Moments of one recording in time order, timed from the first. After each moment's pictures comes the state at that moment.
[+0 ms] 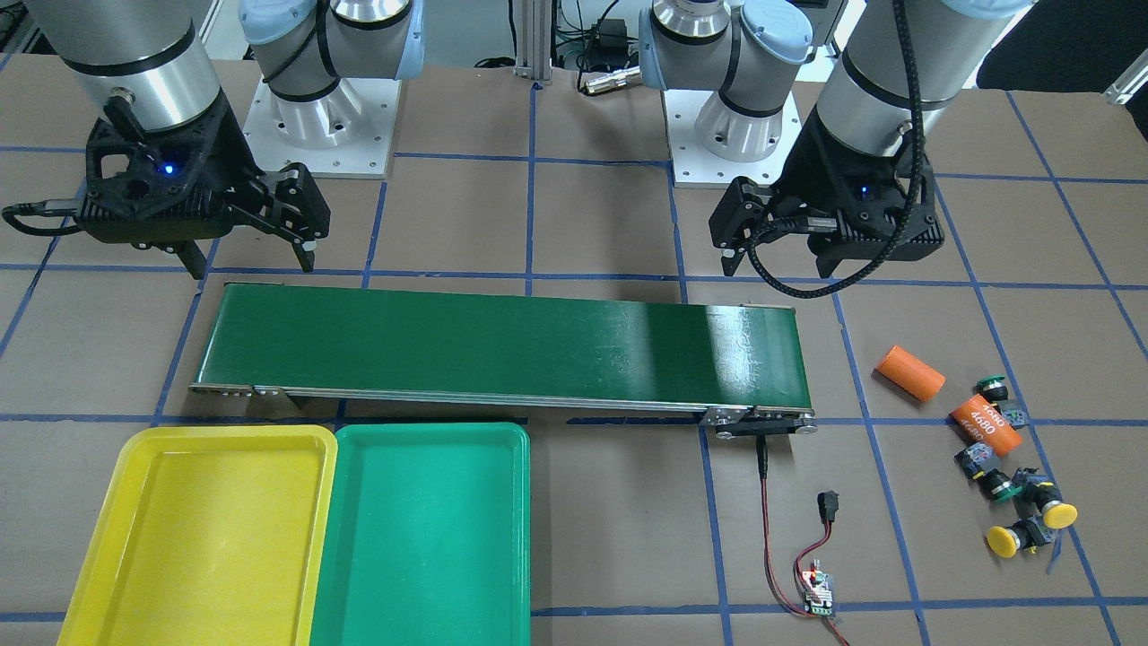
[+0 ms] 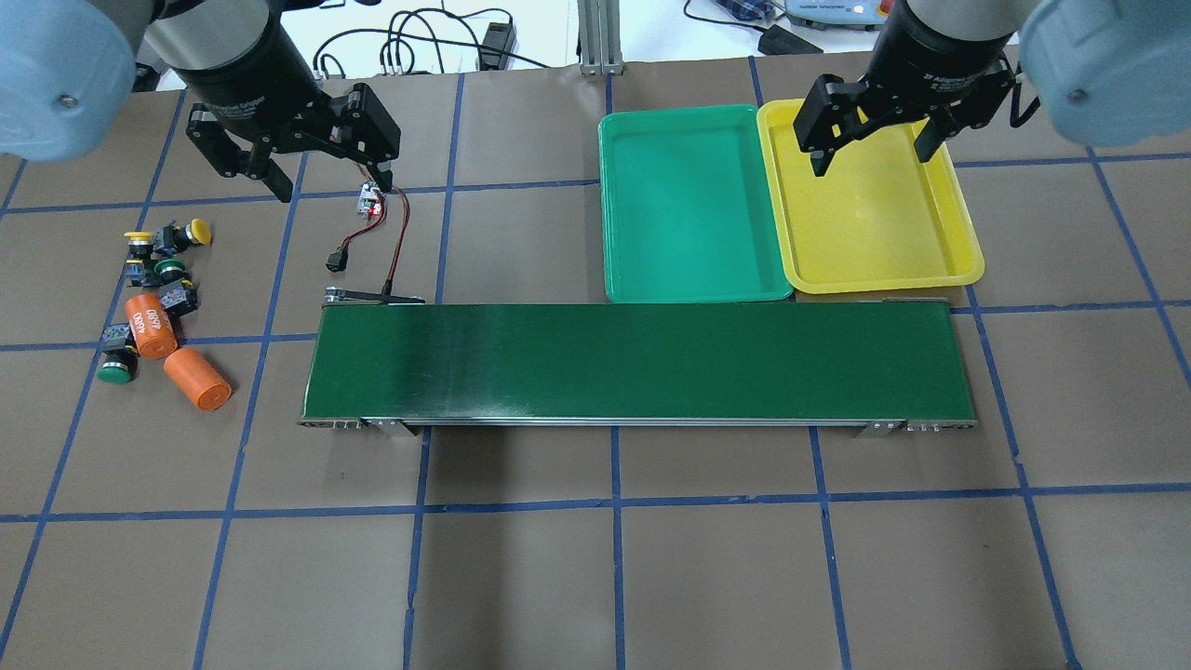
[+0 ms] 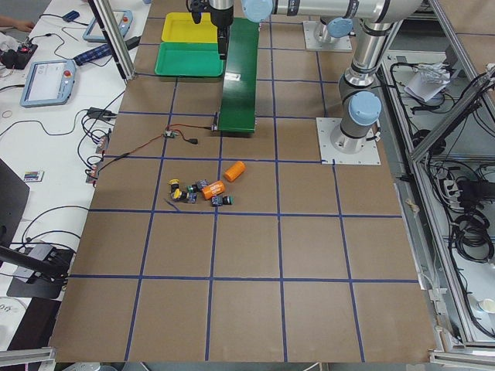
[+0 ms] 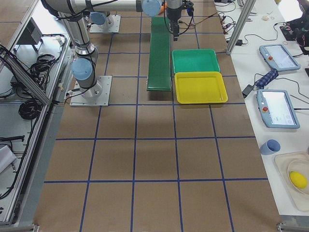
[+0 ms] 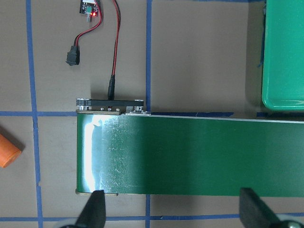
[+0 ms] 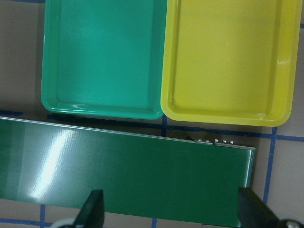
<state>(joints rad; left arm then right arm) -1.57 -1.66 -1.47 -1.56 1.53 -0.03 1.58 -1.52 1.52 -1.68 -1.57 -0.10</state>
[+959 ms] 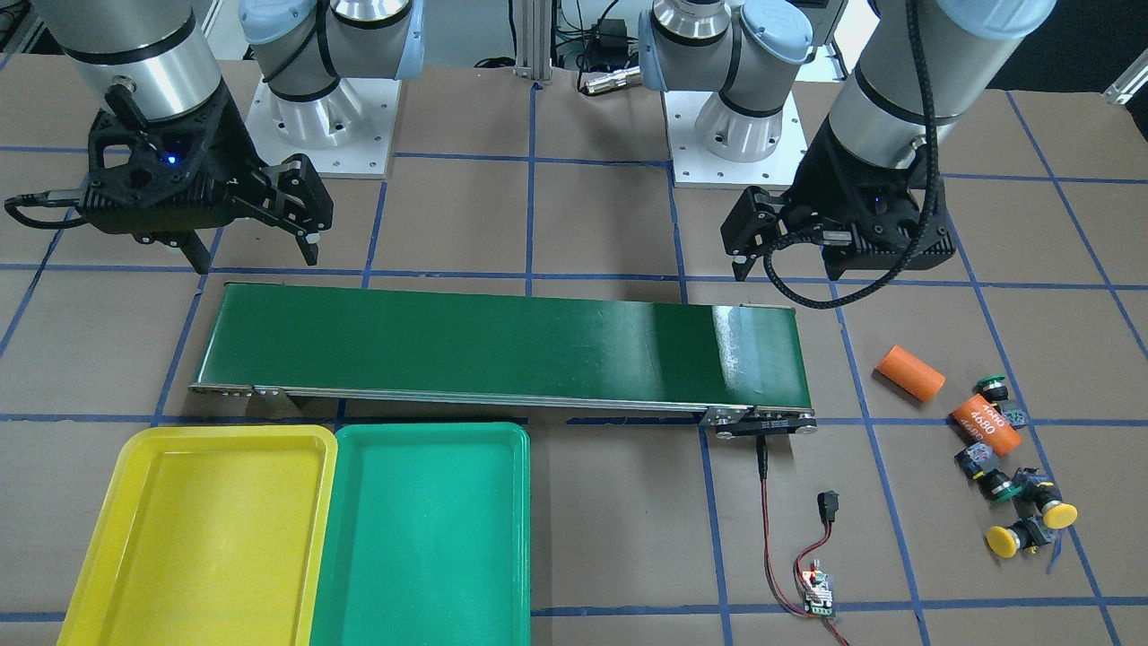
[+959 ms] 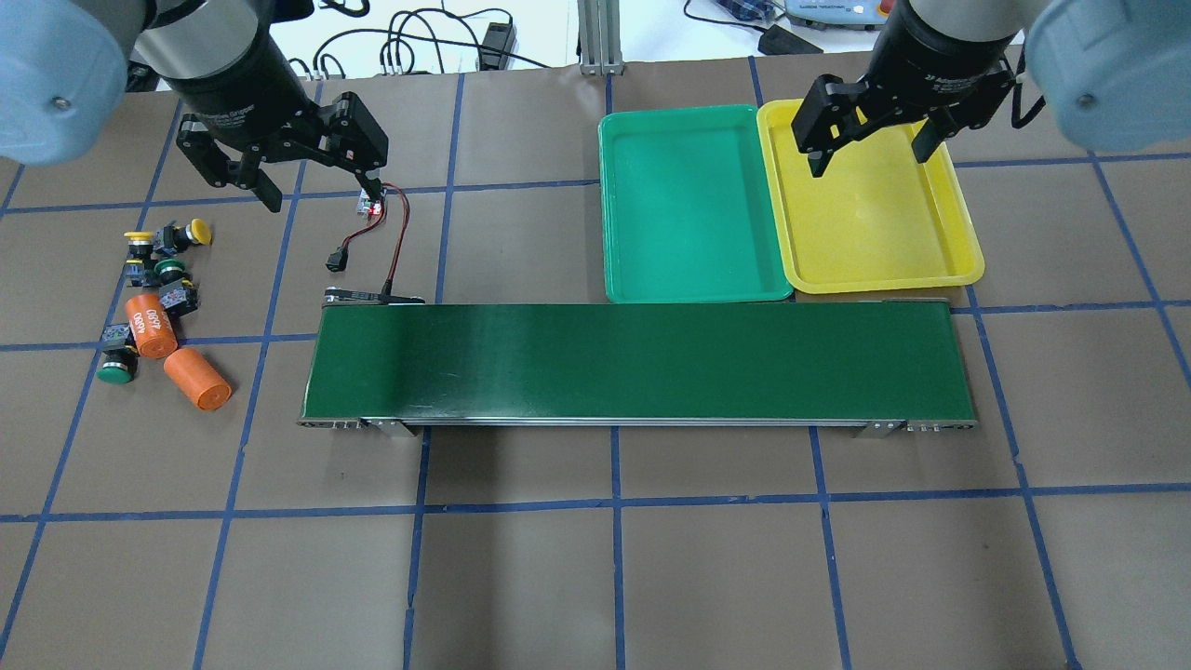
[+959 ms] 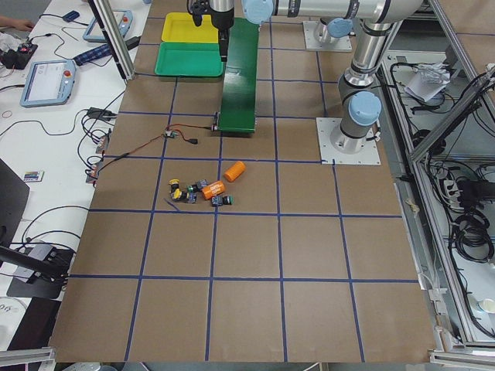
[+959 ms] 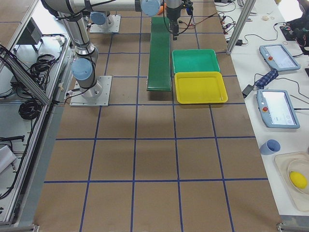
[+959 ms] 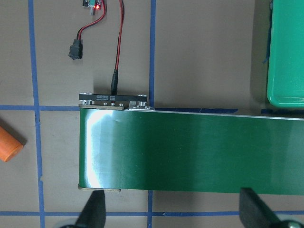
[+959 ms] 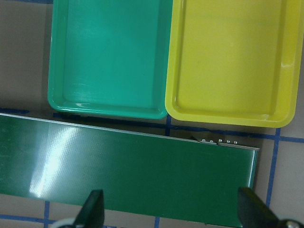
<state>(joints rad) -1.53 -1.66 -1.49 -1.57 1.53 -0.03 1.58 -1.53 1.53 -1.68 -1.55 -0.11</state>
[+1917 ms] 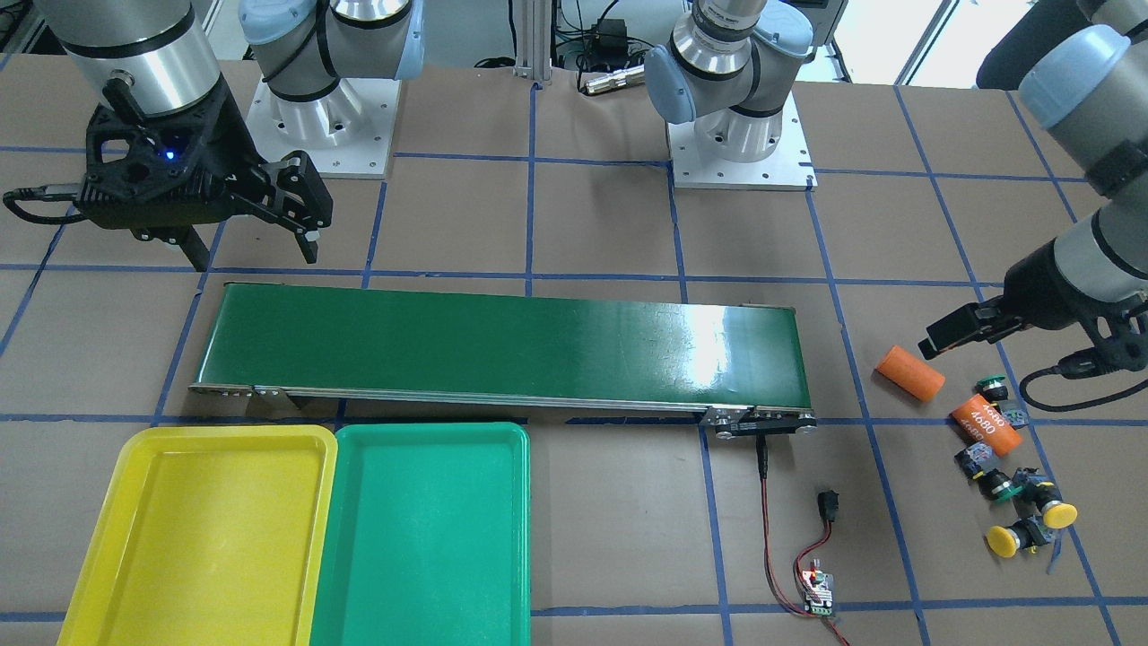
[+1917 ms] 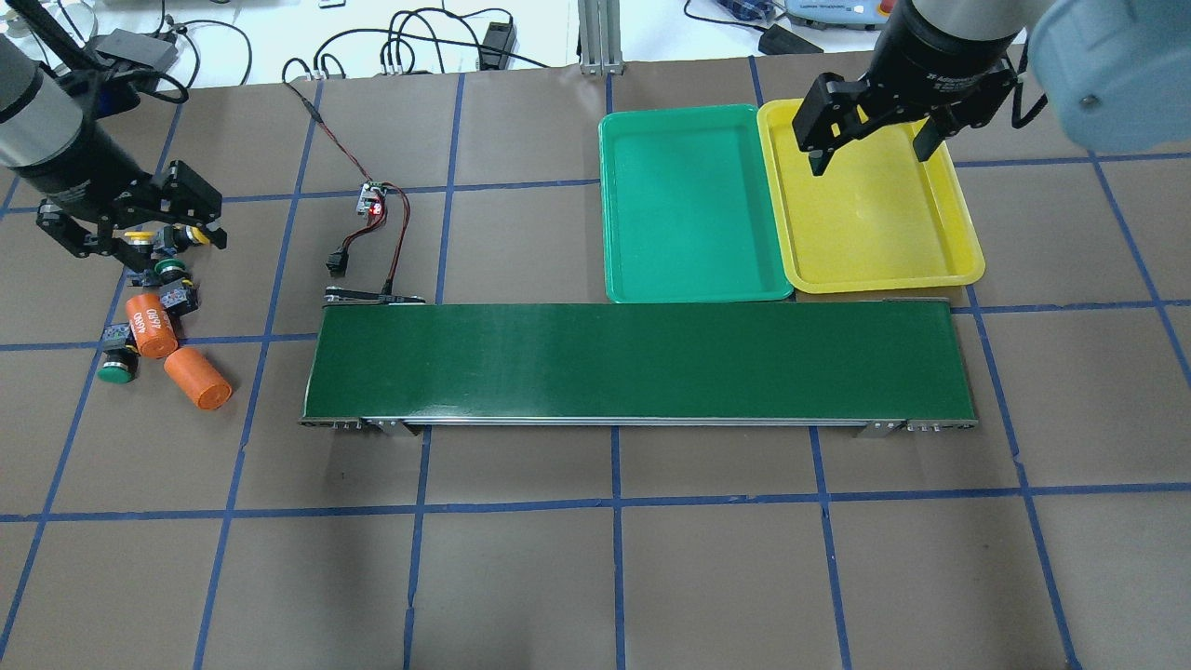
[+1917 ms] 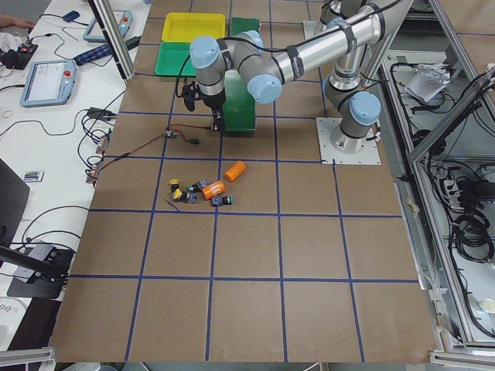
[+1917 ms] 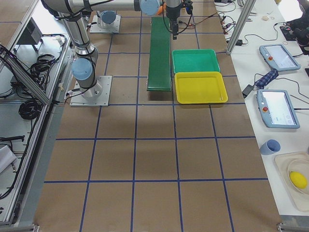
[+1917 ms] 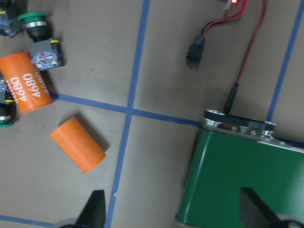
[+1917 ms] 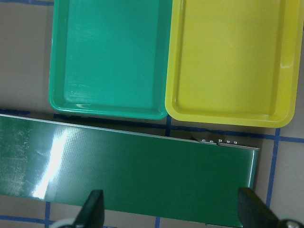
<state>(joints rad) -1.07 -1.80 -1.66 -1.37 1.52 0.22 1.58 -1.53 1.53 -1.68 -1.55 -0.10</state>
